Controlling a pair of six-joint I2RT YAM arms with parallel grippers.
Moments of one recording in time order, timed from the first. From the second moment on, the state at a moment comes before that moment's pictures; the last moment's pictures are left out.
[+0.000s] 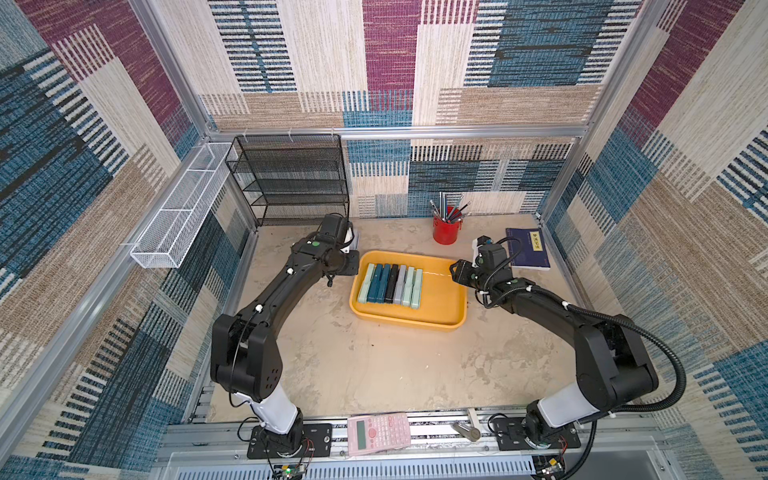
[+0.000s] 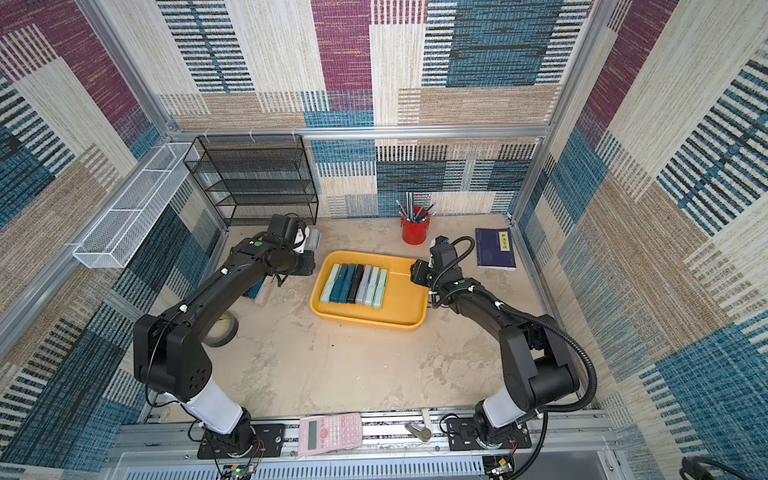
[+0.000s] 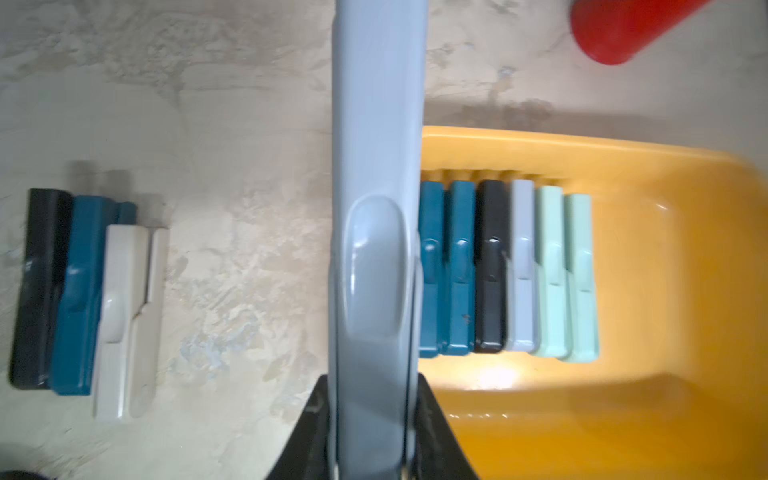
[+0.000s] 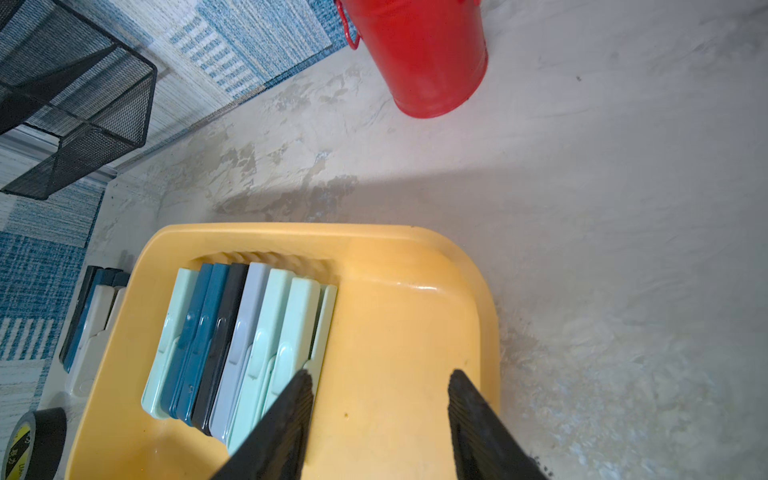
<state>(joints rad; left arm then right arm) -0.38 1.67 1.47 -0.77 0.01 -0.23 0.29 1.53 0.92 -0.04 -0.08 0.54</state>
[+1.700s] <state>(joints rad) -0.86 2.28 1.91 -0.80 -0.16 -0.62 0.18 1.45 0.79 0.02 -0.11 0.55</state>
